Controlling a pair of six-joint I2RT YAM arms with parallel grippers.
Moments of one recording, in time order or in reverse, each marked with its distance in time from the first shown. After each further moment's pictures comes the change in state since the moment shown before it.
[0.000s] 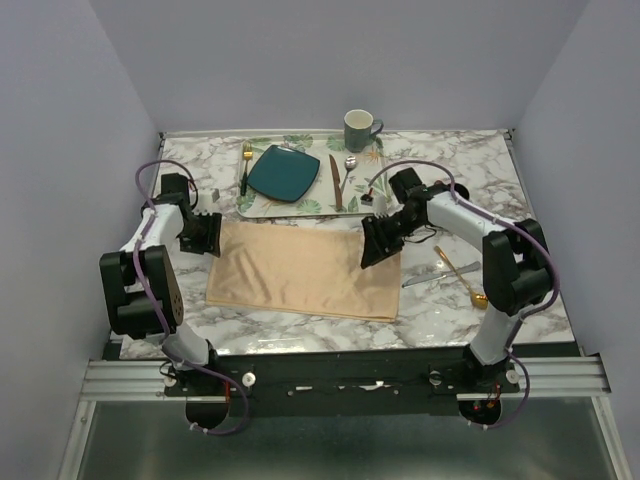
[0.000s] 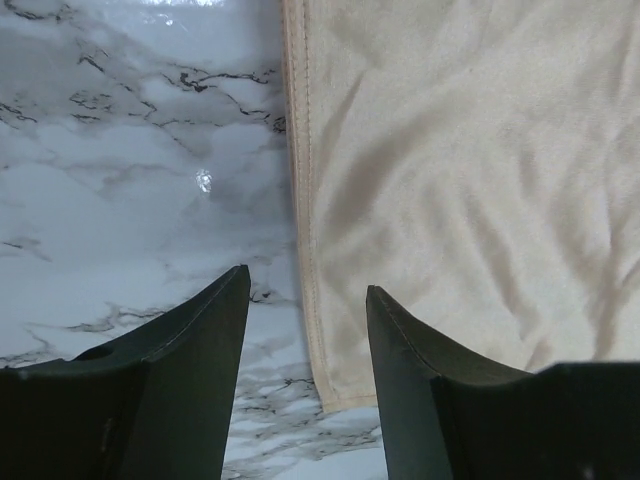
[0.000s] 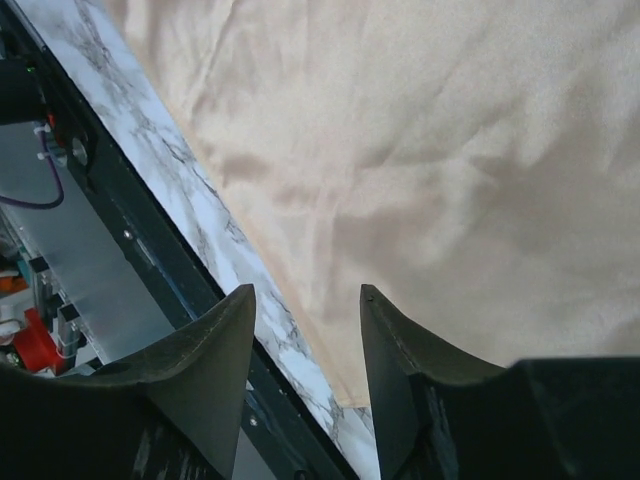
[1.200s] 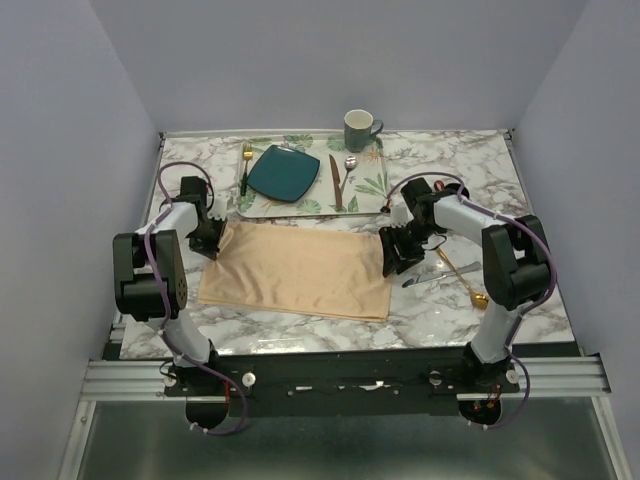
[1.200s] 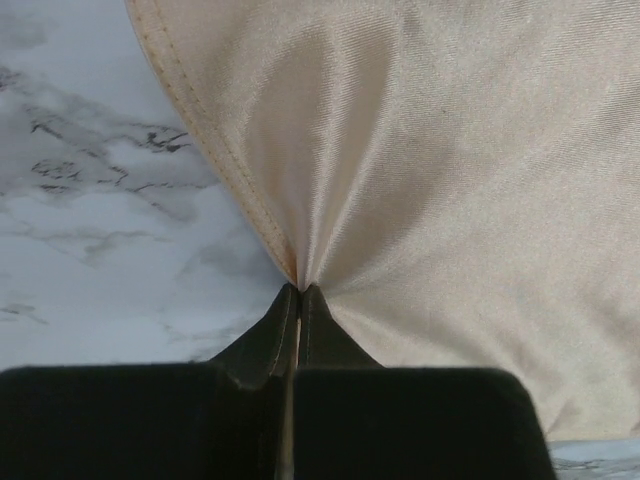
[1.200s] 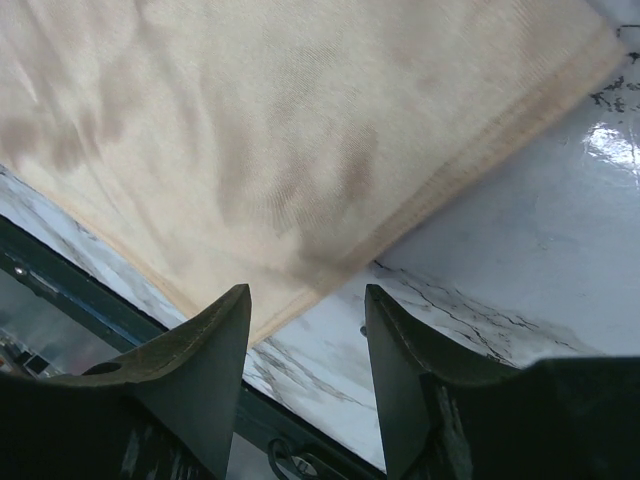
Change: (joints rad) left arm -0.089 0.124 -0.021 0.084 -0.130 0.029; right arm -0.079 0.011 -0.089 -0.052 0.274 0.044
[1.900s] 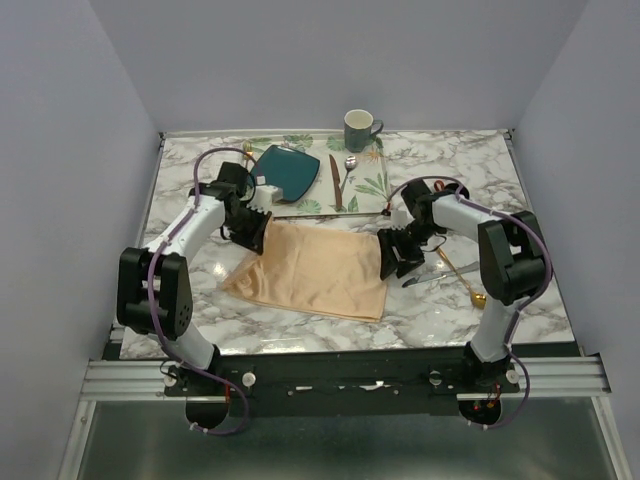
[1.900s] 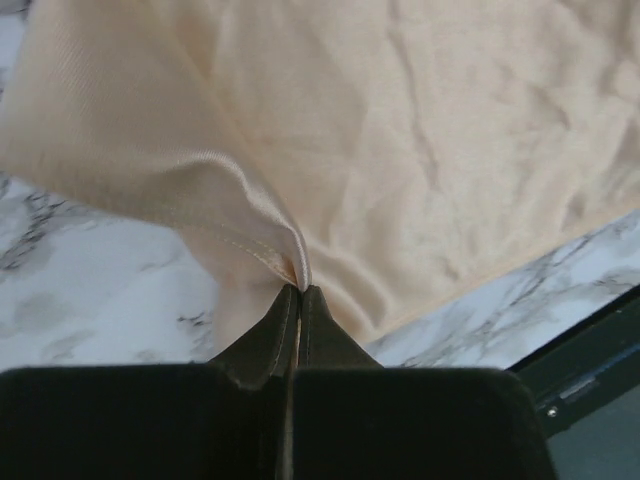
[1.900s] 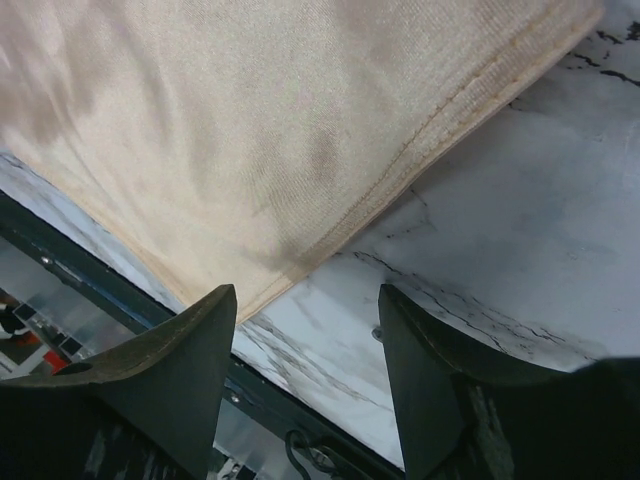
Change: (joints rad) left arm -0.211 -0.124 0.125 -0.226 0.253 0.014; right arm -0.006 0.036 0.000 -0.015 -0.040 0.017
